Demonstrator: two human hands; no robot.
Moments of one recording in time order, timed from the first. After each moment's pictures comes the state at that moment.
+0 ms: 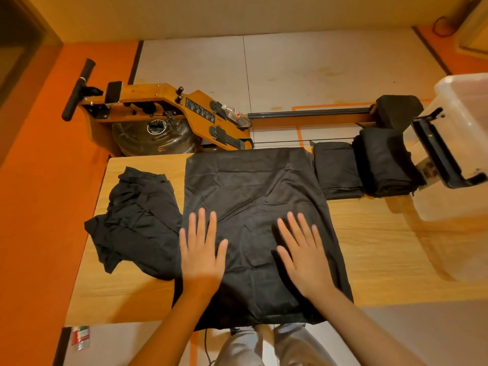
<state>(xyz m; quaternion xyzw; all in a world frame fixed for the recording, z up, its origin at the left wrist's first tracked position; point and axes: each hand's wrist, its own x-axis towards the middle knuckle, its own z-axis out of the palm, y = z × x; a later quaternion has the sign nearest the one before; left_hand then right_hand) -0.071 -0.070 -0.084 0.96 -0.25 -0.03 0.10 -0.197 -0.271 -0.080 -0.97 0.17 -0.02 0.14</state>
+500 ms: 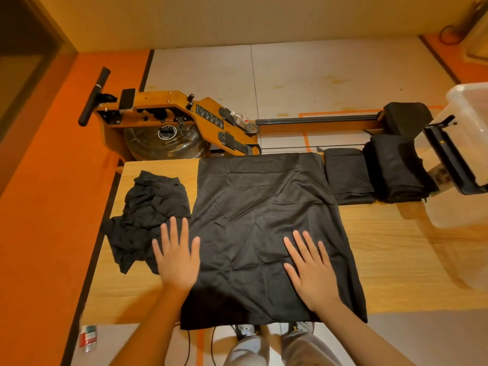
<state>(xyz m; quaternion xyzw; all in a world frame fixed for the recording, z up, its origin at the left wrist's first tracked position) -0.028 -0.010 -0.098 0.99 -0.12 -0.08 0.07 -0.211 -0.259 -0.106 -0.98 0.18 0.06 0.10</state>
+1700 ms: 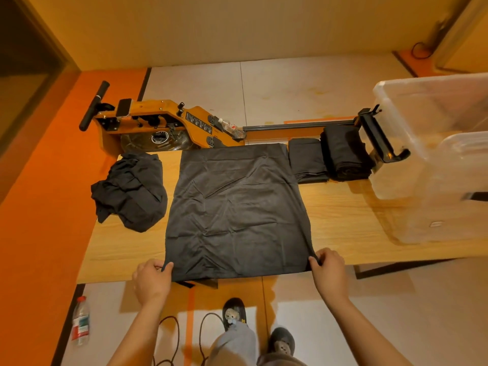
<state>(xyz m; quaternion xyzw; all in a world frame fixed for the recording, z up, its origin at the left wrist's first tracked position) -0.142 0.023 -0.065 0.94 0.14 -0.11 0.28 -0.326 -0.285 -0.062 -0.81 0.47 -0.06 0.34</state>
